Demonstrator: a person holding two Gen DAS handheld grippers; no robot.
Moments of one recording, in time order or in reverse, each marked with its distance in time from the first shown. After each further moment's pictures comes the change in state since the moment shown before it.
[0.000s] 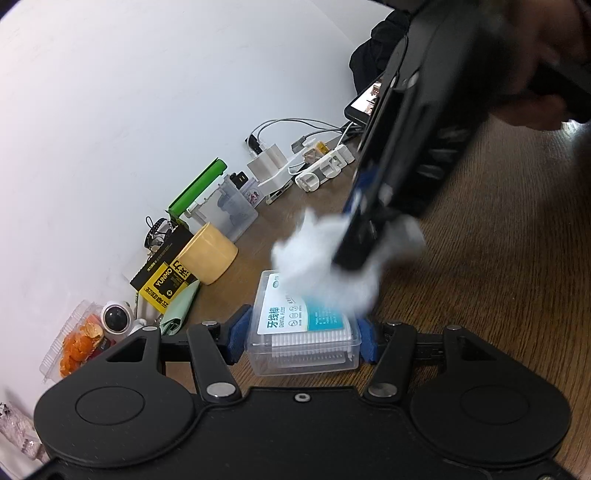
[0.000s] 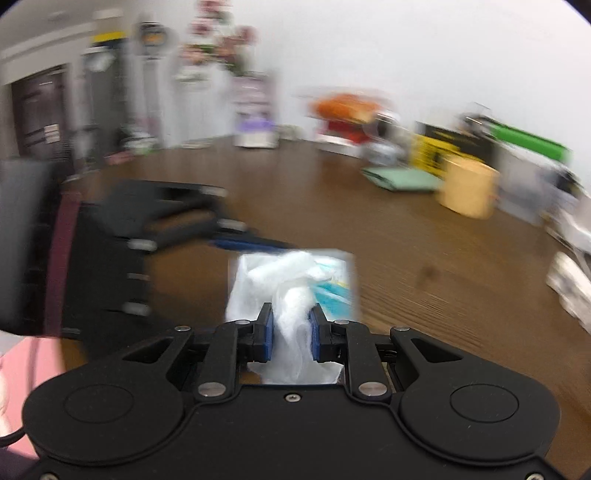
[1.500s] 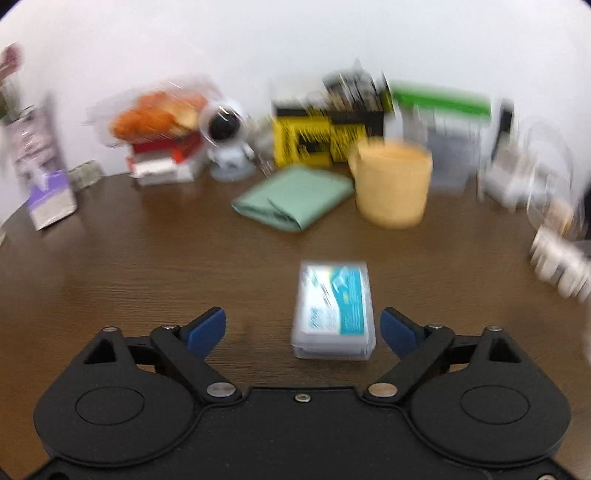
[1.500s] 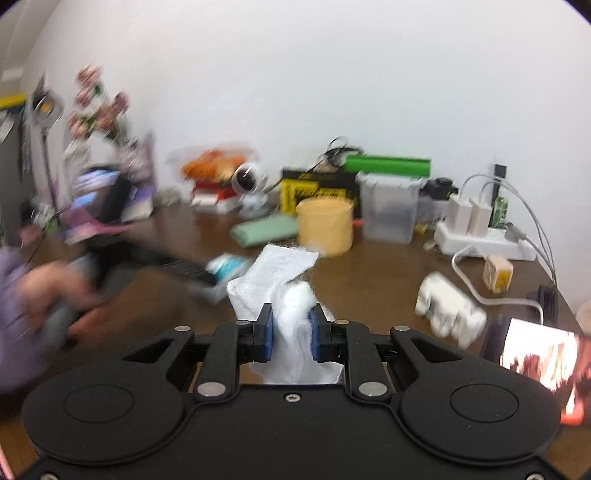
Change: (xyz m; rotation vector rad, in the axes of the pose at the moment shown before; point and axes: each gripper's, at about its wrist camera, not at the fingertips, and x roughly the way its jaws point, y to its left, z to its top) left arm 0.101 0.180 0.007 -0.969 0.382 0.244; right arm -0.024 -0.083 0.039 0.224 -0.170 -0.216
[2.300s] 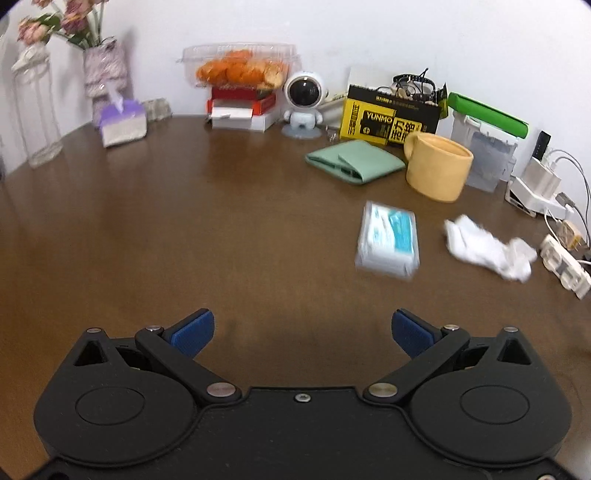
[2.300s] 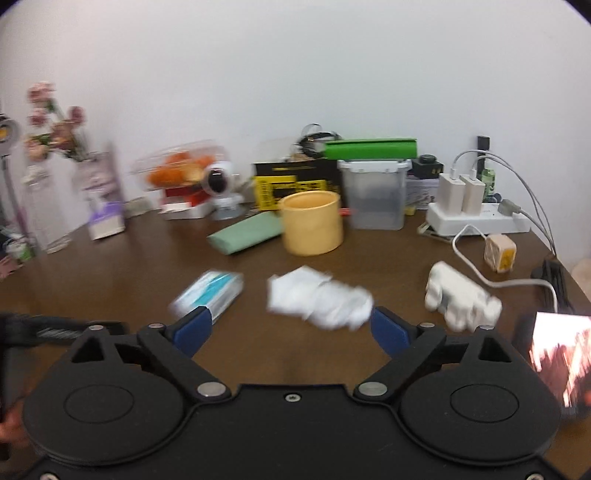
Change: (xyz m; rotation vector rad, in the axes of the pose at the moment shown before) left arm -0.056 0.026 -0.068 -0.160 0.079 0.076; right arm -0.001 0.032 -0.005 0.085 0.025 -0.067
